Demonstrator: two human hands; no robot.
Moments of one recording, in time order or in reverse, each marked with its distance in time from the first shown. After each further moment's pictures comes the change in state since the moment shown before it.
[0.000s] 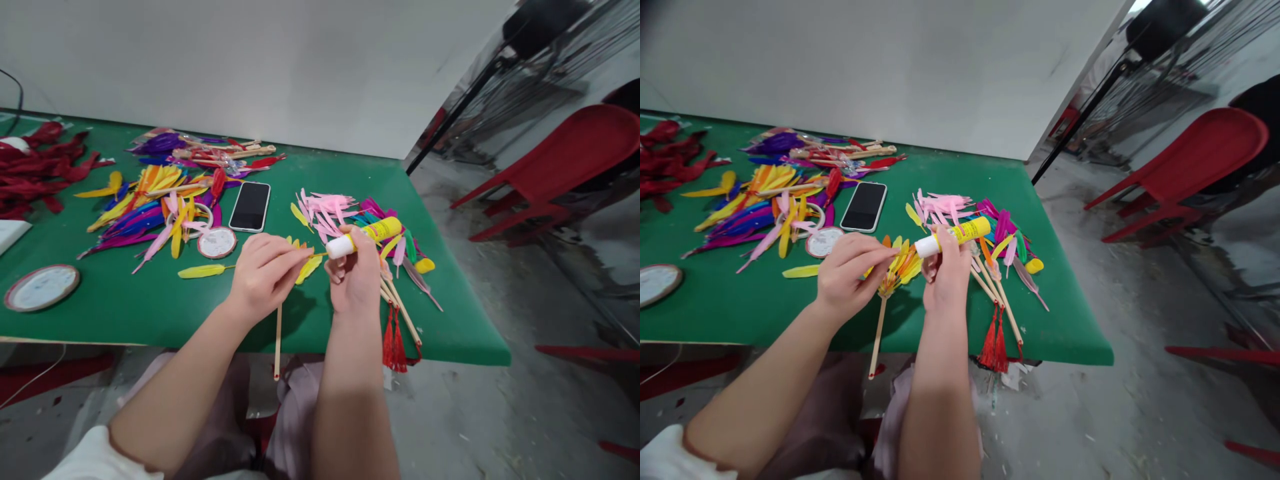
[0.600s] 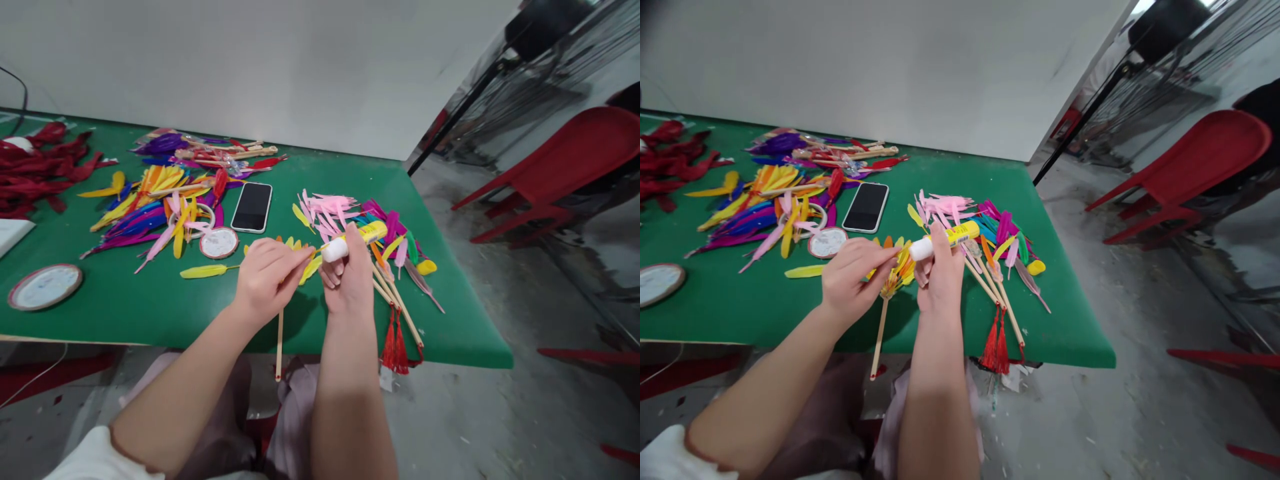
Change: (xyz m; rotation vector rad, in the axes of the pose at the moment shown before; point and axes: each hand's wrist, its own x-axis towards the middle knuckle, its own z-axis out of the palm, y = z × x) left_hand -0.003 0.004 0.004 -0.026 0.048 -0.049; right_hand -0.003 0.004 0.008 0.081 -0.103 0.084
